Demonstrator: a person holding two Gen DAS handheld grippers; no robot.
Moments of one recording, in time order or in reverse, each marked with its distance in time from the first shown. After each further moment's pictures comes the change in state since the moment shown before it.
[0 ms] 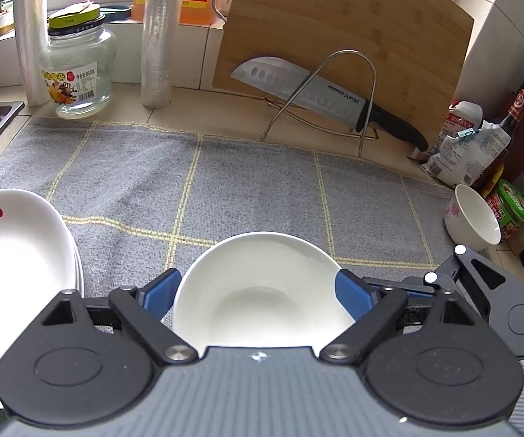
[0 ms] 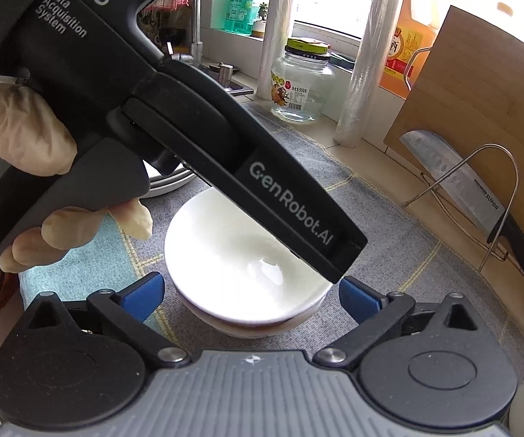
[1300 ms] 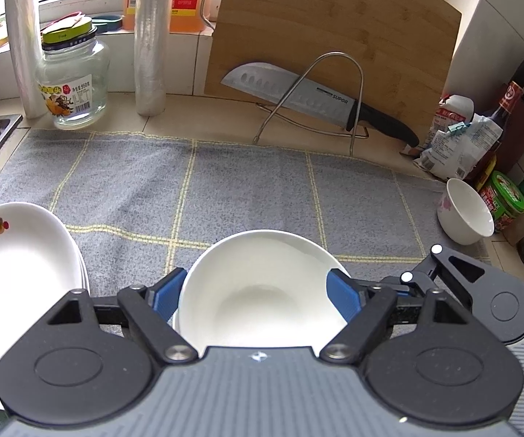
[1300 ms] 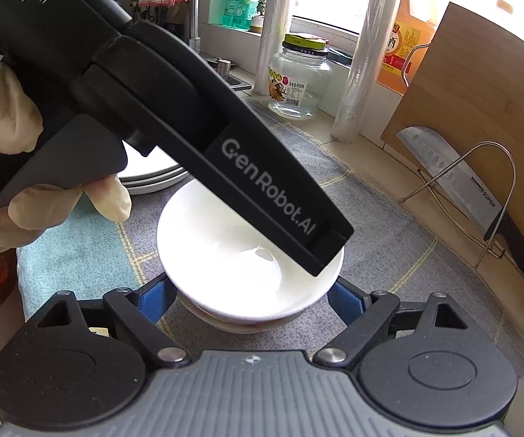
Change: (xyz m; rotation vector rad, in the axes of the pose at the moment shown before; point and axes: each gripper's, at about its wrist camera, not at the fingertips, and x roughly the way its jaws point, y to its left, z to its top) left arm -0.010 -0.005 0.004 0.038 0.012 0.000; right arm 0.001 -0.002 0.001 0.006 0.022 0.000
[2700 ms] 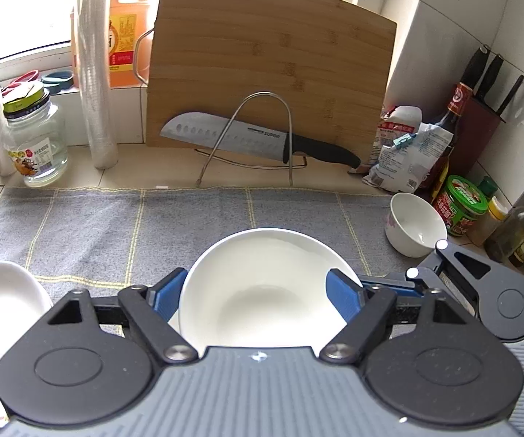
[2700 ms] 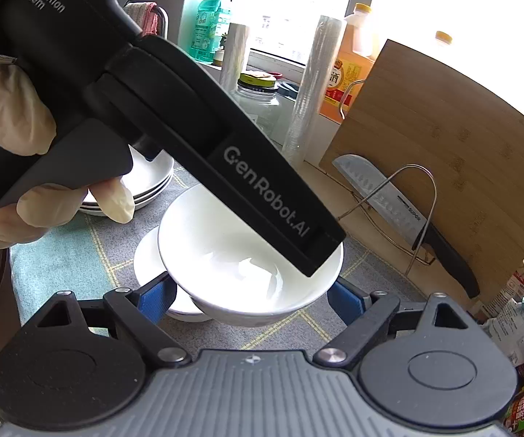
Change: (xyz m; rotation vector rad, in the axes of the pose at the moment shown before) left arm -0.033 -0.054 0.021 0.097 -0.074 -0.044; right arm -0.065 -0.020 -0.009 0.004 -0.086 -0.114
